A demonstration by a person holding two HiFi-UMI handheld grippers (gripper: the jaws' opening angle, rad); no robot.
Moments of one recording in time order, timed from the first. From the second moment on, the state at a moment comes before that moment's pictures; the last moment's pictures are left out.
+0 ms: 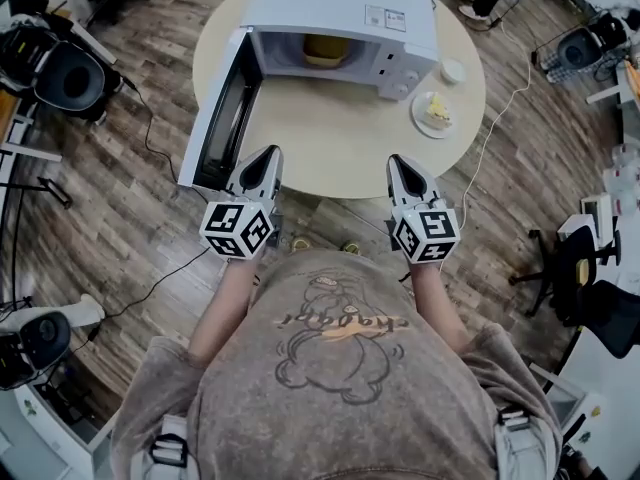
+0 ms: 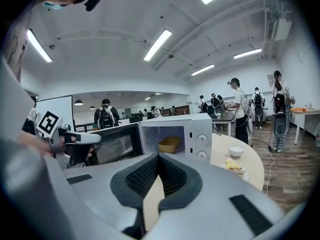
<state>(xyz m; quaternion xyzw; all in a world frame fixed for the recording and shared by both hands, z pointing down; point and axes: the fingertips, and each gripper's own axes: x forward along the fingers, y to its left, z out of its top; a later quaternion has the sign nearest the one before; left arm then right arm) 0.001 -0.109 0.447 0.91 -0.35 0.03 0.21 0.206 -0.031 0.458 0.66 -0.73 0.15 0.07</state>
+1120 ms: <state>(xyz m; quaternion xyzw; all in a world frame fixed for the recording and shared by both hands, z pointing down) 0.031 -0.093 0.459 0.91 -0.38 0.03 0.14 0.253 -0.014 0.475 0.67 -0.73 0.13 0.07</state>
